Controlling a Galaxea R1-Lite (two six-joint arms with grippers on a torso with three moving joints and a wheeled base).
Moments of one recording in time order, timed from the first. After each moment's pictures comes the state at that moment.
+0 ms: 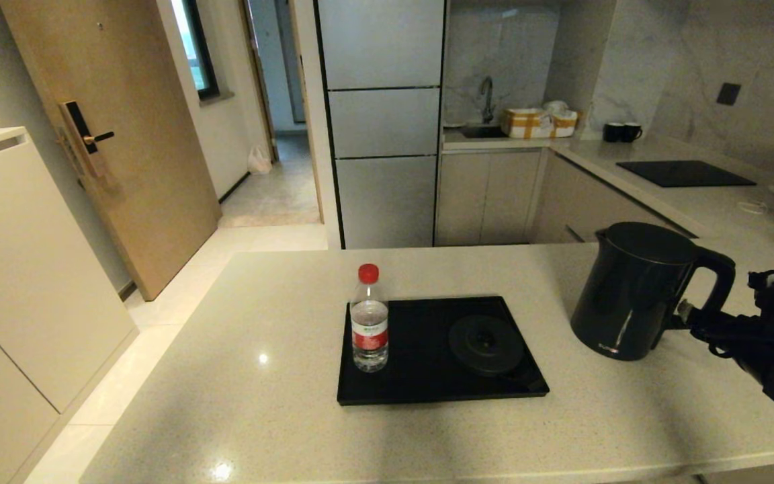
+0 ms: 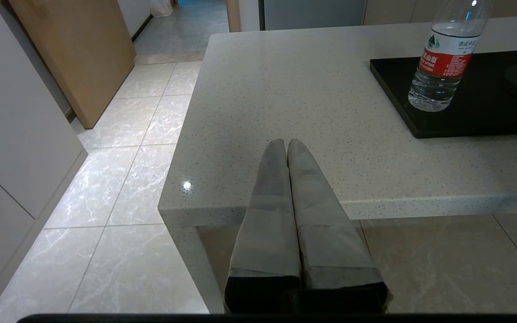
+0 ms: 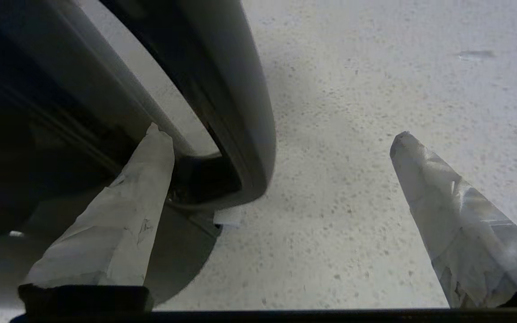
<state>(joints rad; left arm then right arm) 0.00 0.00 0.00 0.04 0.00 0.04 -0.33 2.20 -0.59 -1.28 -0.13 0.18</state>
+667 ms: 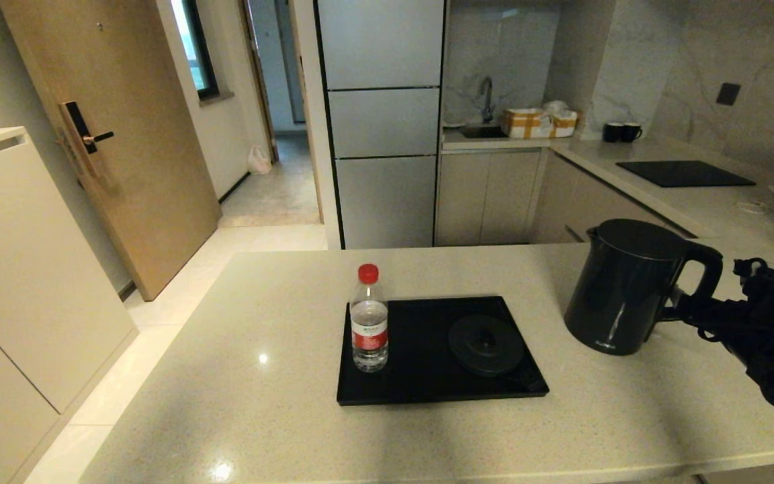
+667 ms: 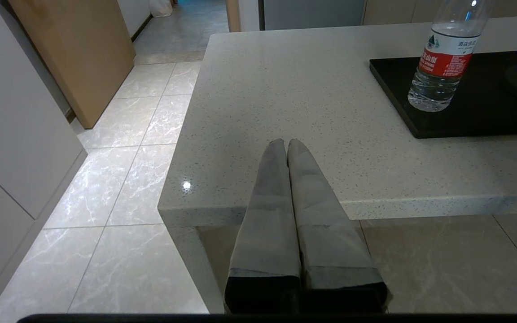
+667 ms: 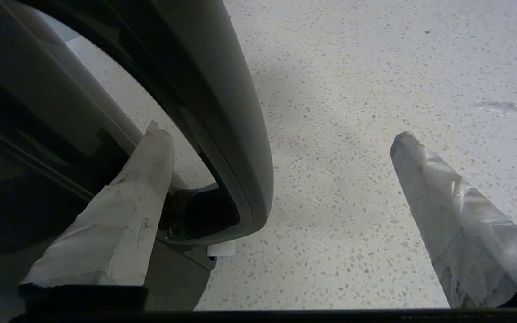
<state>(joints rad) 0.00 0.00 0.00 0.04 0.00 0.04 -0.32 2.26 -0.73 -1.25 -0.10 0.14</state>
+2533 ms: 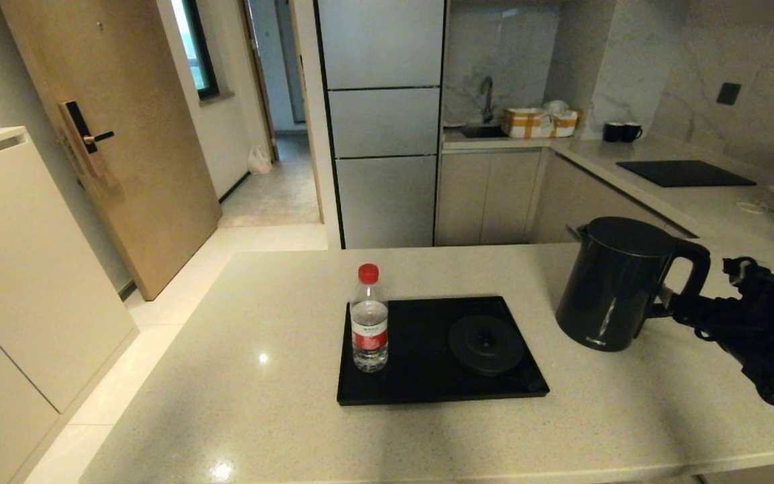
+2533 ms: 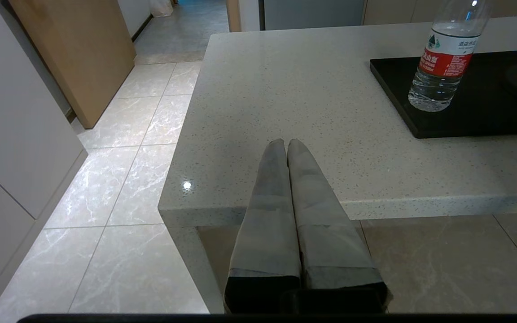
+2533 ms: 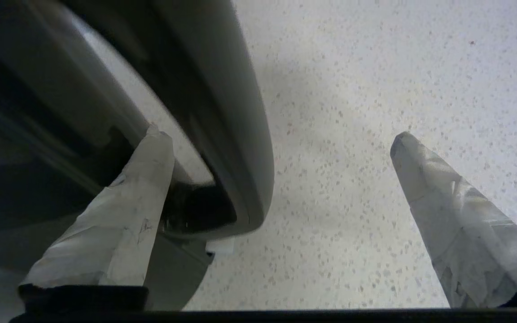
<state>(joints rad) 0.00 0.00 0.00 0.04 0.00 0.04 -0.33 2.28 -0.75 -1.27 -0.02 0.10</state>
